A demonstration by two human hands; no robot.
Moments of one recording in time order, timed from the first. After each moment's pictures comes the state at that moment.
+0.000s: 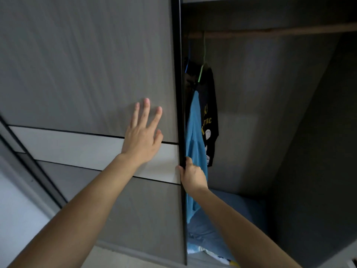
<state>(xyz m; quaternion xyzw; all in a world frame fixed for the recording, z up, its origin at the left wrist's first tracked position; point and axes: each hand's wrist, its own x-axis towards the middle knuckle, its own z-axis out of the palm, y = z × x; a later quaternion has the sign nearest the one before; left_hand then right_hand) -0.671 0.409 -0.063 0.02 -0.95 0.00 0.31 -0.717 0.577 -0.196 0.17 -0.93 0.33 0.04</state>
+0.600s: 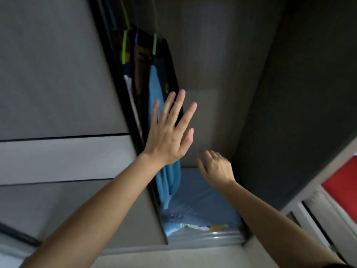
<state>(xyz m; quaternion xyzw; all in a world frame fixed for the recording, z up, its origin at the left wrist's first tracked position) -0.730 0.543 -0.111 -0.27 -0.85 -0.05 0.45 -0.728 0.730 -0.240 0.12 -0.96 0.13 0.20</state>
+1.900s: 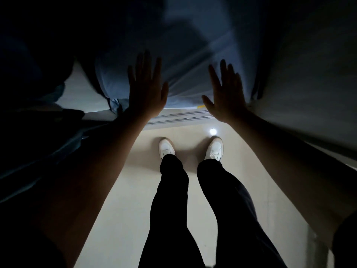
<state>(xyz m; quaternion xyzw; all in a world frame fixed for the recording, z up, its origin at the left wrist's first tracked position) -0.919 0.629 -0.749 -0.08 -0.99 -0.03 -0.14 -0.898 0.866 -0.773 0.09 -0.97 0.11 -0.21</state>
